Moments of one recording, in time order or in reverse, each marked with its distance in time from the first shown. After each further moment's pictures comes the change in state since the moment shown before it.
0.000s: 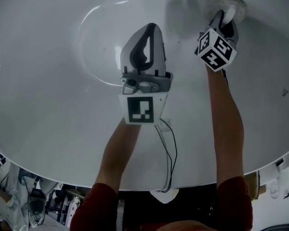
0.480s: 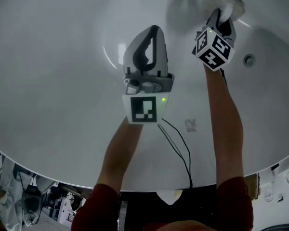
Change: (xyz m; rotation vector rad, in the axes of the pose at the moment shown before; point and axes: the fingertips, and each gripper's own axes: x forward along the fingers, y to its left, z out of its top) left arm -0.071 0.298 0.046 -0.002 0.030 0.089; right arm -0.037 0.336 0.021 -0.014 0.017 0.117
